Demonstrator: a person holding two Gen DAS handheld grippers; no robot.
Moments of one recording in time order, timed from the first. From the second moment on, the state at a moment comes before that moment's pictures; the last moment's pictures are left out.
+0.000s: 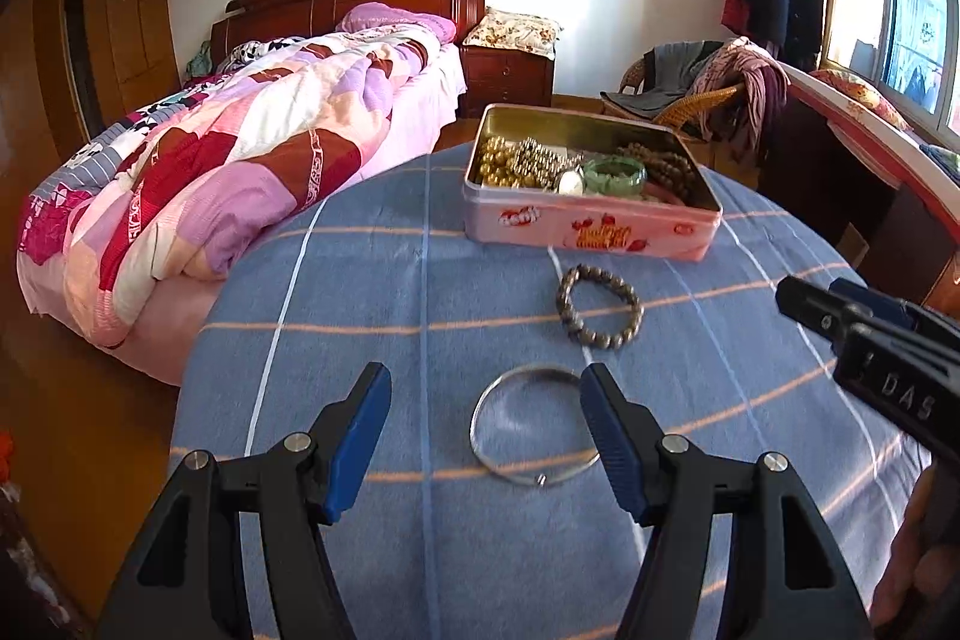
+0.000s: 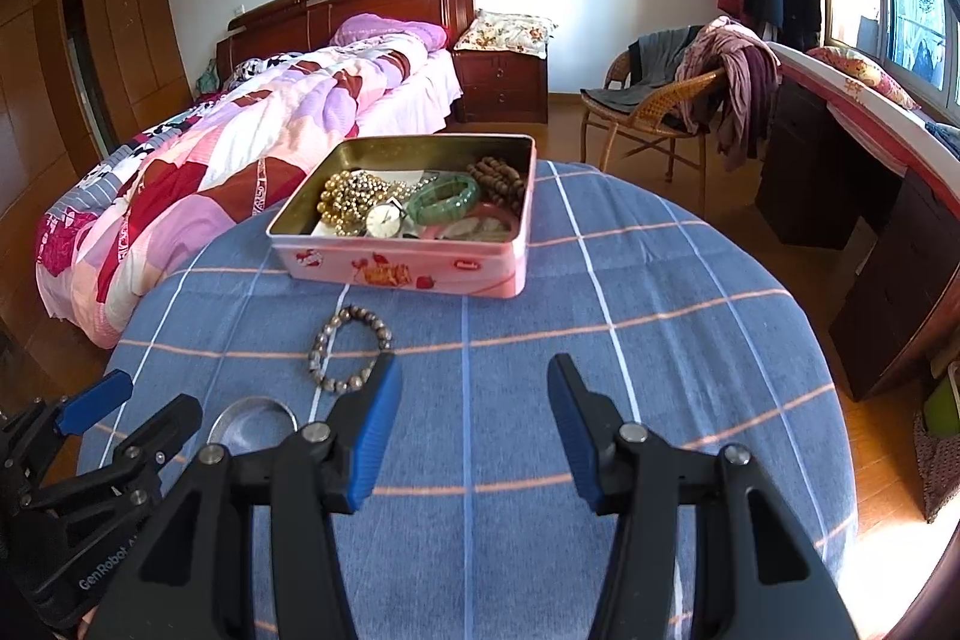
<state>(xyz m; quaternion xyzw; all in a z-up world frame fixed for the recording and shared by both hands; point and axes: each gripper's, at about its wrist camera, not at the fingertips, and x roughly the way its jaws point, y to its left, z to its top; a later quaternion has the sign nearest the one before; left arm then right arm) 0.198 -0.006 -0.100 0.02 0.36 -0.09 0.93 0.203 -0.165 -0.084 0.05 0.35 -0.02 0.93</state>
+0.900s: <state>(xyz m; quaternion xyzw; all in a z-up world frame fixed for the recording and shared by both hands) 0.220 -0.015 -0.140 0.04 0.45 -0.10 0.89 0.200 -0.167 -0.108 0.05 0.39 0.00 0.92</state>
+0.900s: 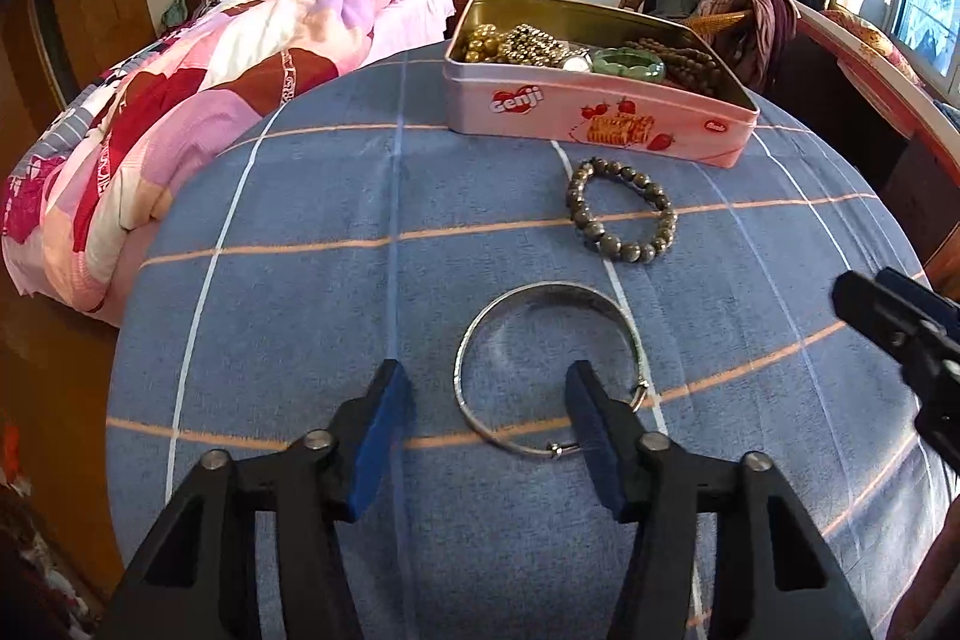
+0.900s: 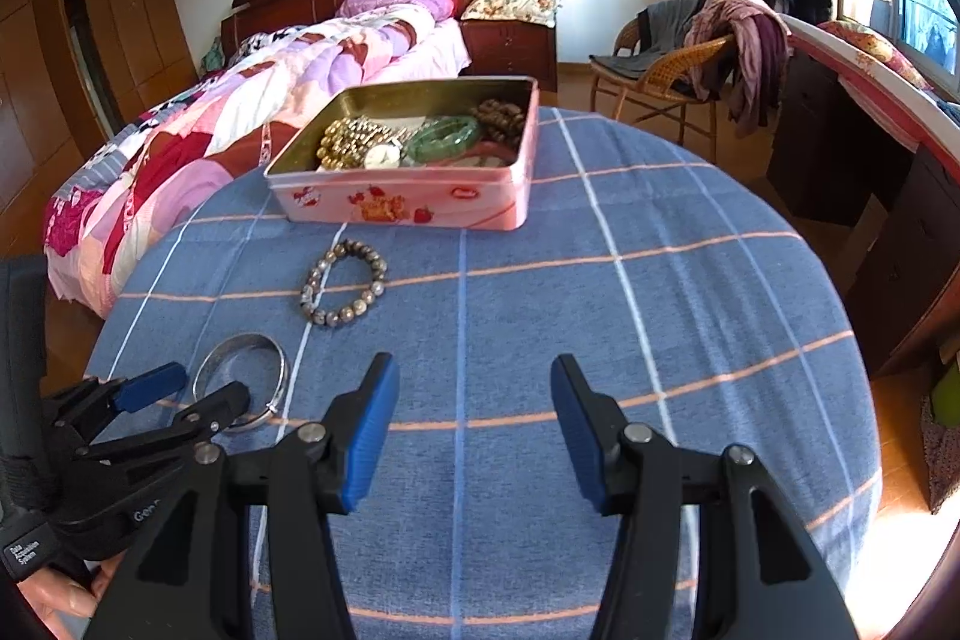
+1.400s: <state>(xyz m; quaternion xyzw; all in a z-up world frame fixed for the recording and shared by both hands) 0.222 -0.003 -0.132 0.00 0.43 -0.13 0.89 0.261 -0.141 -0.117 0.04 0.41 0.04 0.91</state>
